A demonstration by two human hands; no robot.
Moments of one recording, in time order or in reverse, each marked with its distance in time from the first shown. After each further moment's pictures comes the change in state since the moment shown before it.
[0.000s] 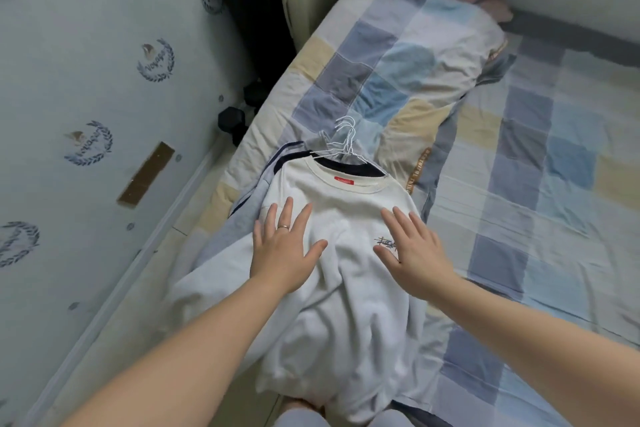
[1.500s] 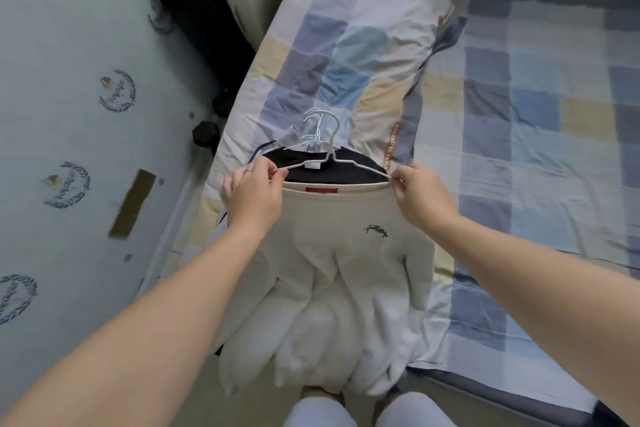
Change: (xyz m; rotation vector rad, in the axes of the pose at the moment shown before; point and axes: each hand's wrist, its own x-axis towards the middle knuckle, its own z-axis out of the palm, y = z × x) left_hand 0.037 0.036 -0.073 -0.147 0.382 0.066; right_hand 0.005 0.022 -0.053 0.284 0.362 0.156
